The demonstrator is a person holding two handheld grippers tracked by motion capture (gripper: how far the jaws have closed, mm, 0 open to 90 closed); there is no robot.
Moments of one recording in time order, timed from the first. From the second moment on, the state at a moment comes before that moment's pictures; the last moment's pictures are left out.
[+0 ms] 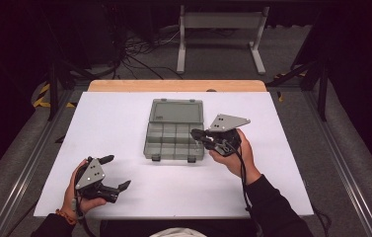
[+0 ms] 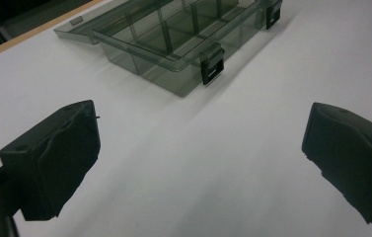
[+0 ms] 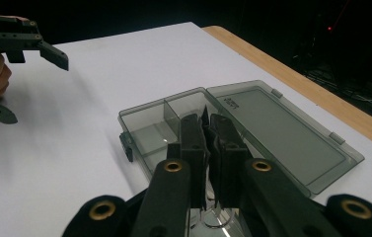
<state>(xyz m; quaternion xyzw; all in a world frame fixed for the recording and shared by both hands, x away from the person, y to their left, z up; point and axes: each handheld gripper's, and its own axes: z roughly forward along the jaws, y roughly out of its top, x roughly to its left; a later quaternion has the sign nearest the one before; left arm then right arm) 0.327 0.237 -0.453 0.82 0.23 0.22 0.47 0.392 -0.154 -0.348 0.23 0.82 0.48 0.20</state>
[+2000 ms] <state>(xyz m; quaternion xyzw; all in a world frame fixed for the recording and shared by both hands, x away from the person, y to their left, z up) 0.328 0.237 -0.454 0.83 0.23 0.22 0.47 0.437 -0.109 -0.418 0.23 0.87 0.42 0.15</state>
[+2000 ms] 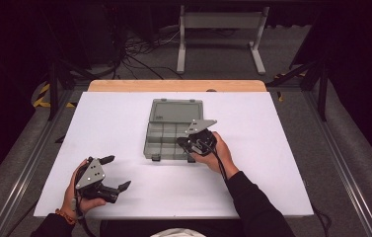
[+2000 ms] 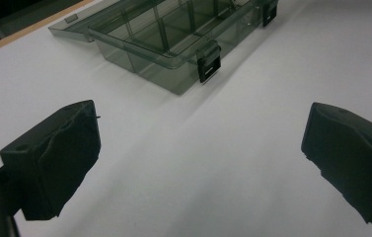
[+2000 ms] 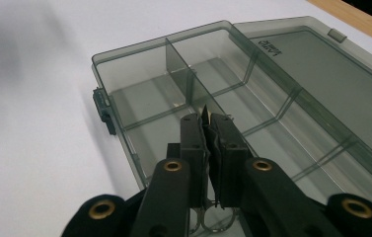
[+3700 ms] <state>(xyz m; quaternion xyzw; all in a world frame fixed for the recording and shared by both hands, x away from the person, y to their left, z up) 0.328 0.237 -0.456 0.83 0.22 0.22 0.46 0.420 -0.120 -0.397 0.24 0.83 0.46 0.21</state>
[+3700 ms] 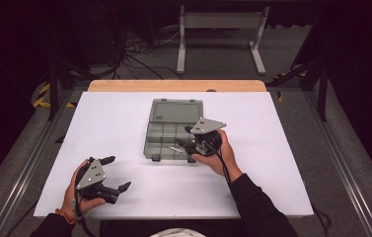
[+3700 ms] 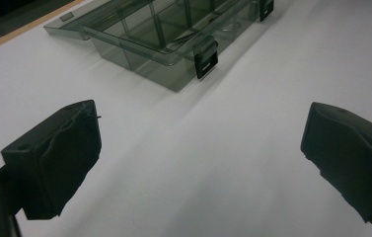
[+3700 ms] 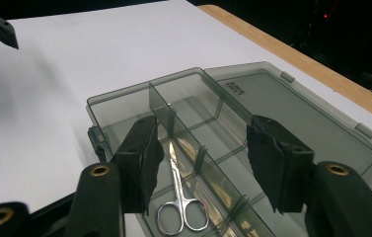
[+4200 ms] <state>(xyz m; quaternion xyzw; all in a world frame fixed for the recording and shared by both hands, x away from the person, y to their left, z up) 0.328 0.237 -0.456 0.83 0.22 0.22 0.46 0.428 -0.119 -0.404 0.28 0.82 0.44 0.23</state>
